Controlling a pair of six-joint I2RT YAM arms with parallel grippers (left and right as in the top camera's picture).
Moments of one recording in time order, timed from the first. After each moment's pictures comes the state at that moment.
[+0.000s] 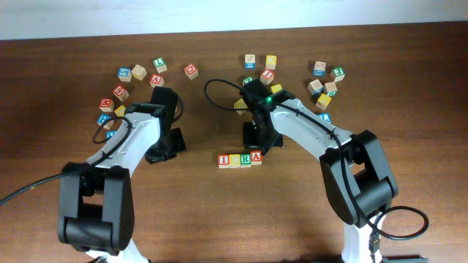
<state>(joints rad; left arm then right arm) -0.18 1.86 1.23 -0.91 -0.06 -0.46 0.49 2.06 1.47 -0.89 -0.13 0.52</state>
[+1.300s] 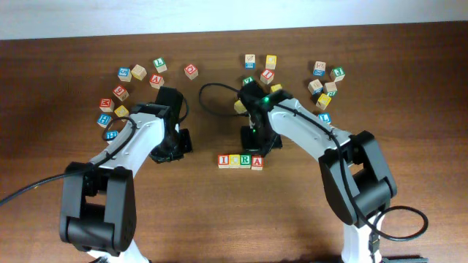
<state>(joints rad) -0.21 1.86 1.23 -0.90 0.03 -0.40 0.48 2.06 1.50 -0.96 -0.19 0.43</state>
